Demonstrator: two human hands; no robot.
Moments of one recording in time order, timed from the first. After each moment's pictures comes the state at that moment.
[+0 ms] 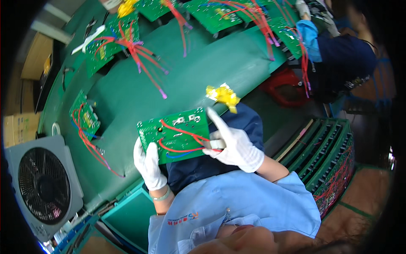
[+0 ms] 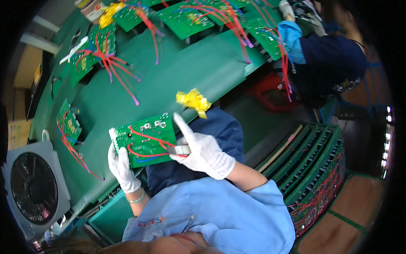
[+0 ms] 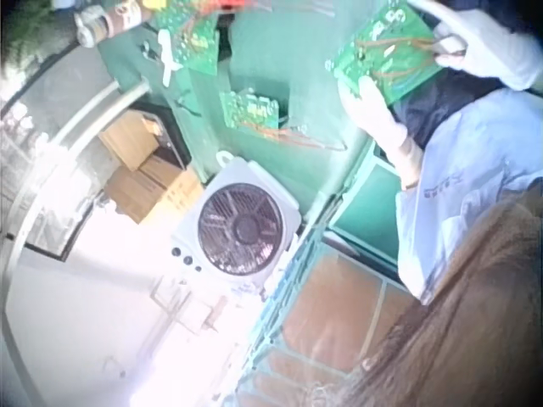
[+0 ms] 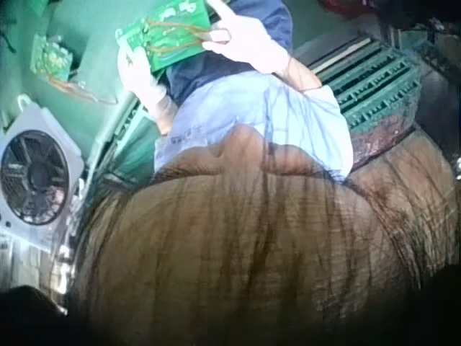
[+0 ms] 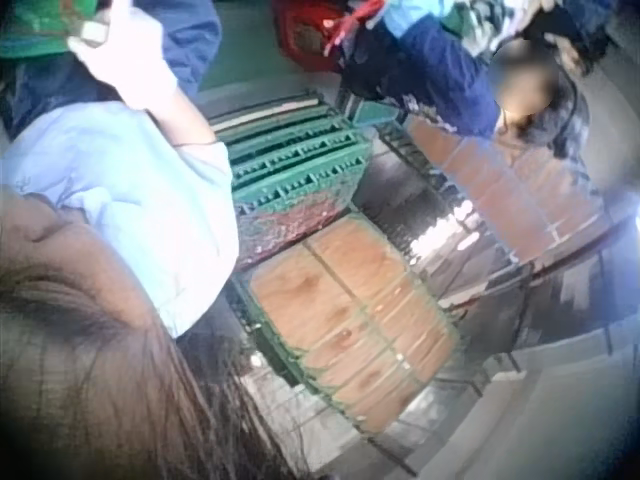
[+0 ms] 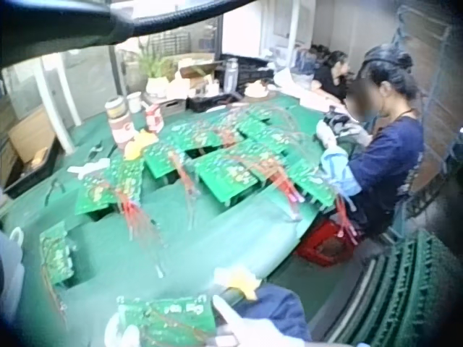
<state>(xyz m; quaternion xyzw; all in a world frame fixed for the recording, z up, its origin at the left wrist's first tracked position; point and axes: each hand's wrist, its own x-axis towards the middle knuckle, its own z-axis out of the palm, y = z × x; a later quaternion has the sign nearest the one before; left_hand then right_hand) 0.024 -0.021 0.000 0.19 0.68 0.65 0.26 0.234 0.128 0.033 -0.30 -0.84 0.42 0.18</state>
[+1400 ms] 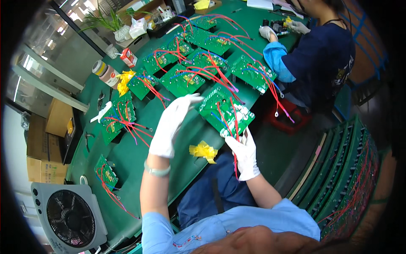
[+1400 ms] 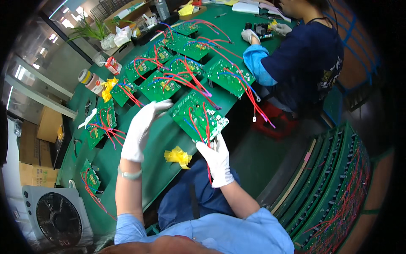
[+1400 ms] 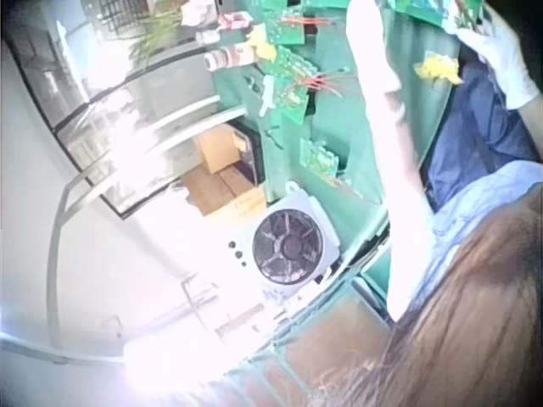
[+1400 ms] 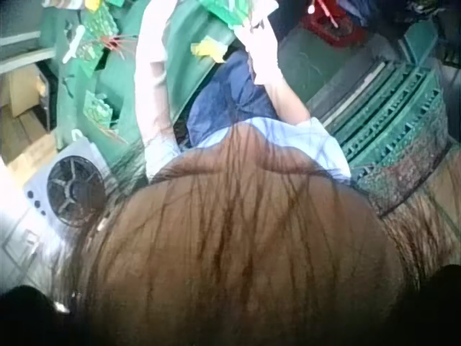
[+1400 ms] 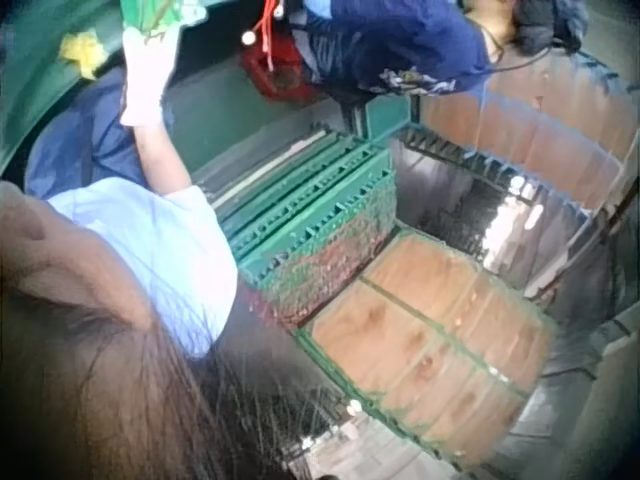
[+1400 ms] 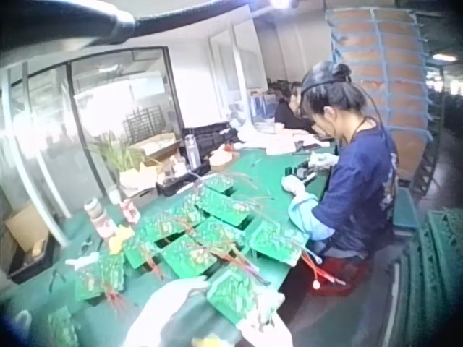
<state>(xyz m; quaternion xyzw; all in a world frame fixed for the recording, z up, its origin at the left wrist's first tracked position) 0.054 0.258 0.103 0.56 0.49 0.50 0.45 0.268 0.218 0.024 -0.31 -0.31 0.69 0.58</state>
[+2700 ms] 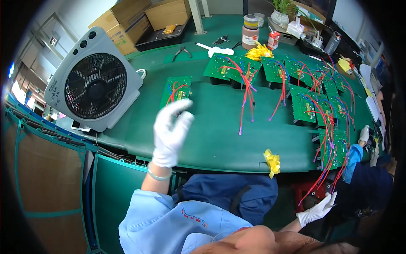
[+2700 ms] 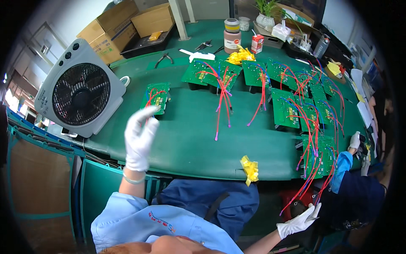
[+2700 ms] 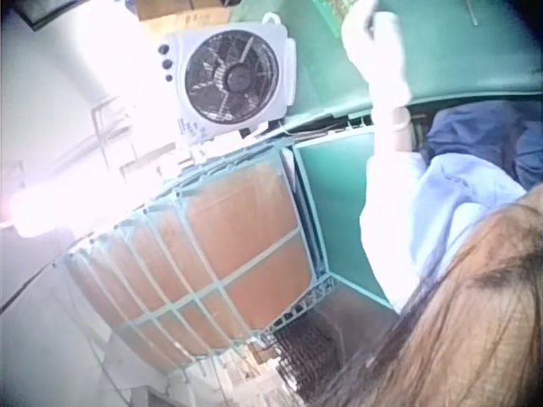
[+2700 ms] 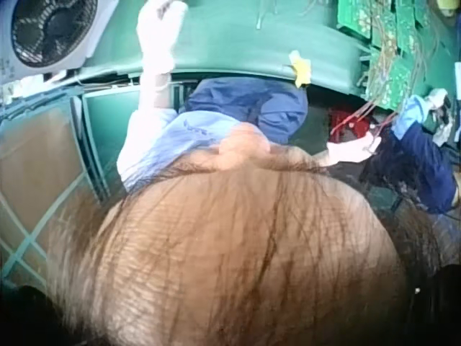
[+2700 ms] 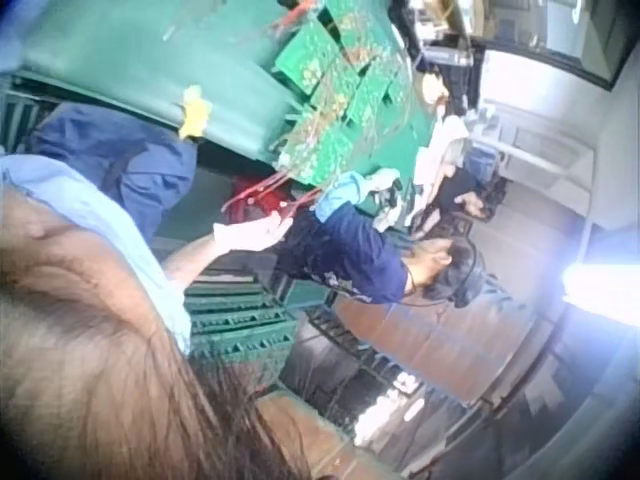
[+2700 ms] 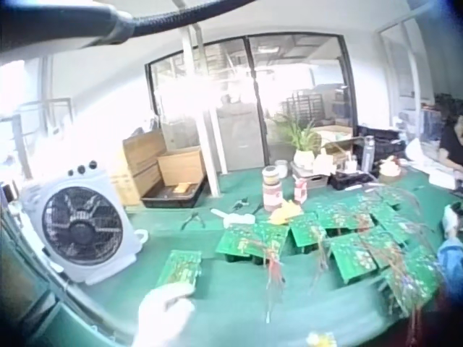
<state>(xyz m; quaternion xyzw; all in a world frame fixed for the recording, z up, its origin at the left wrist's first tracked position) -0.031 -0.020 0.108 0.36 0.73 0.58 -0.10 0.399 0.280 -0.007 -0.55 -0.55 0.19 0.61</state>
